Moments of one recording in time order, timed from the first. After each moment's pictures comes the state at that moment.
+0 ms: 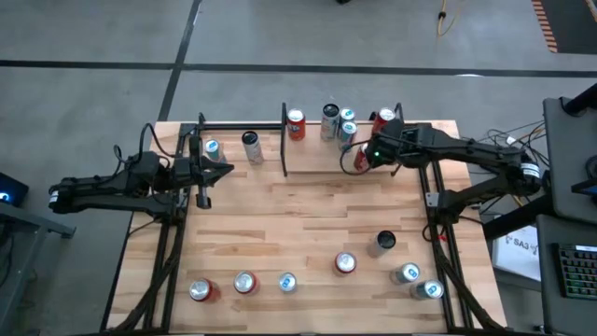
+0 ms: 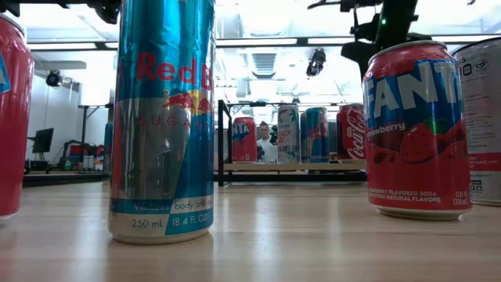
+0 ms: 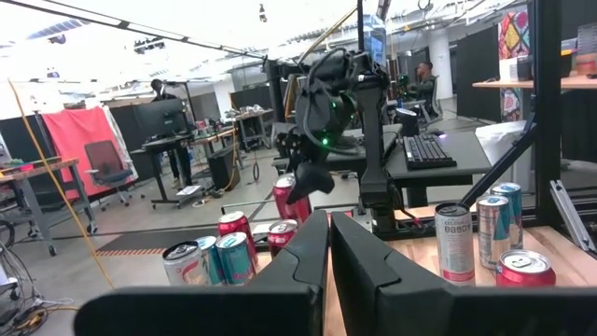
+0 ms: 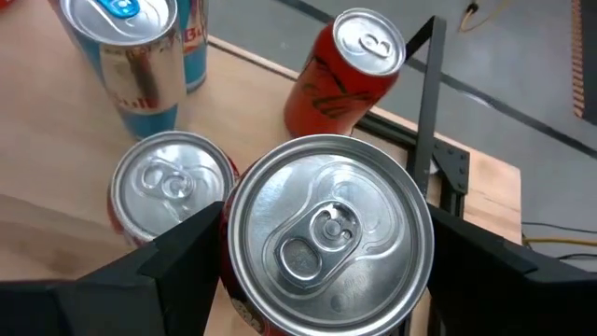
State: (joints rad) left arm 0.06 0.46 0.53 0.07 -0.10 0.21; right arm -0.28 1.27 1.21 -1.24 0.68 0.81
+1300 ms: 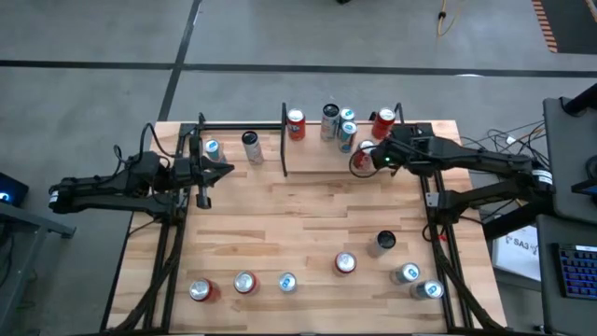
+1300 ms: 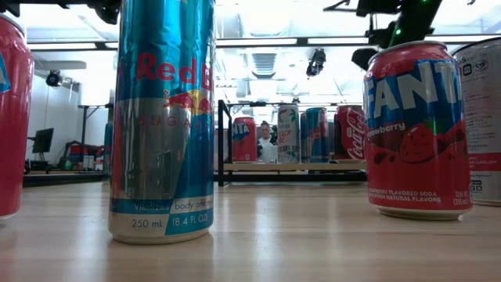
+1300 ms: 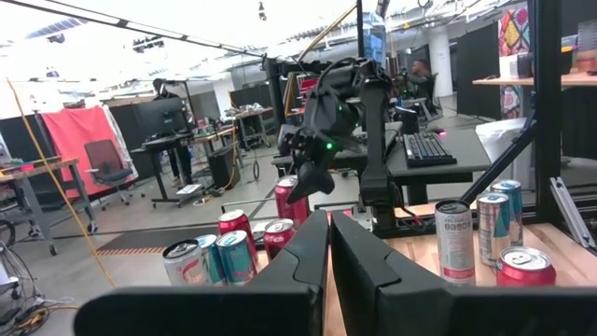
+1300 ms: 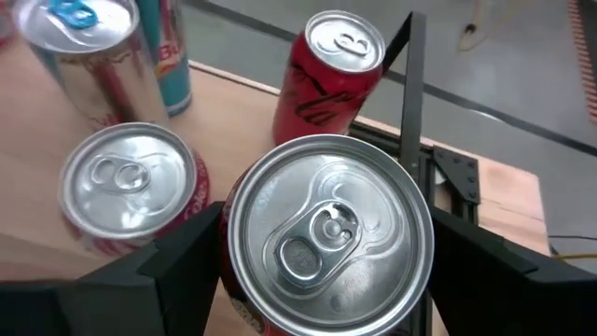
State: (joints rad) left arm 0.06 0.46 0.53 0.07 -0.10 0.21; right arm -0.29 1.11 1.01 -1.06 0.72 0.79
